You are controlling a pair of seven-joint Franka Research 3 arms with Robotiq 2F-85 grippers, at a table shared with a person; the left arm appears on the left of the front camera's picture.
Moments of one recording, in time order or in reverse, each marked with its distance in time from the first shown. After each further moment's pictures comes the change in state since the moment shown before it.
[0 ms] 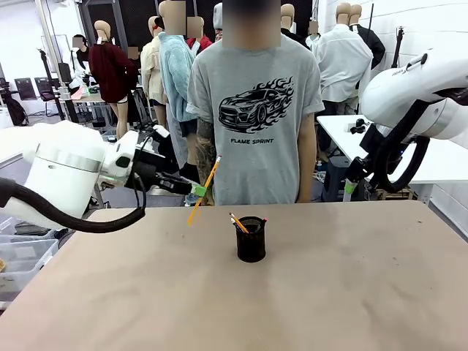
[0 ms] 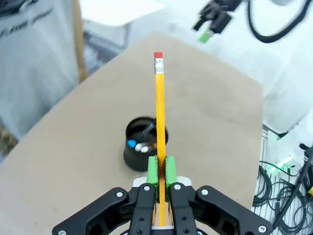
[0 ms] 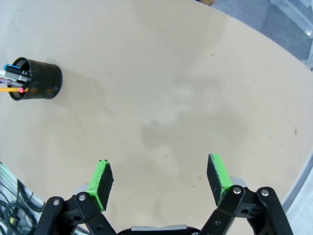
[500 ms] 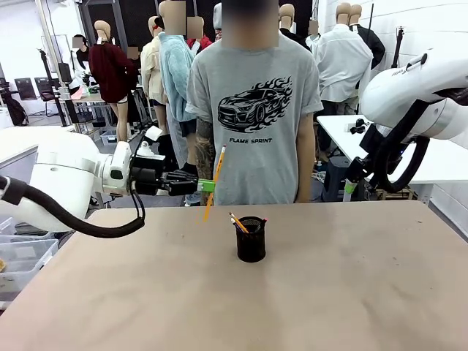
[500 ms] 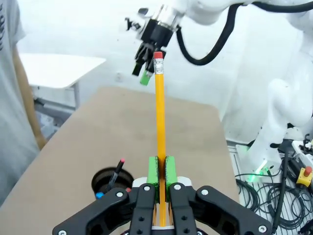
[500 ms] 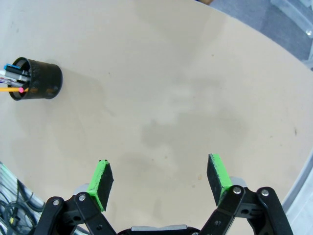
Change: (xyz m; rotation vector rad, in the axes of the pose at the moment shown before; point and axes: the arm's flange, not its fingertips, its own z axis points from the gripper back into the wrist) left arm -0.008 0.008 -0.019 -0.272 -0.242 -0.154; right arm 0.000 0.000 0.000 0.000 0.000 0.001
